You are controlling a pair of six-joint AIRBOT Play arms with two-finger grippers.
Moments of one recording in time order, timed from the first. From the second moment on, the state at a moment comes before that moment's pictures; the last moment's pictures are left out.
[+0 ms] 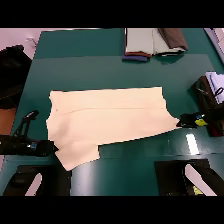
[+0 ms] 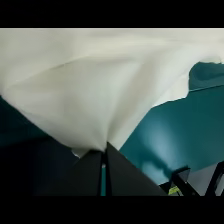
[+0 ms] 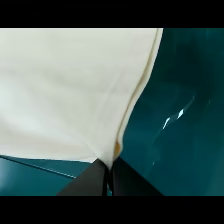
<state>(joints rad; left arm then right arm) 0.01 -0.42 0.54 1.12 -1.56 -1.61 -0.33 -0.87 0.76 -1.20 1.50 1.29</state>
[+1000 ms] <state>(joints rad) 0.01 -1.26 1.07 1.26 -0.98 -1.52 -0.13 -1.49 1.37 -1.18 1.29 1.36</state>
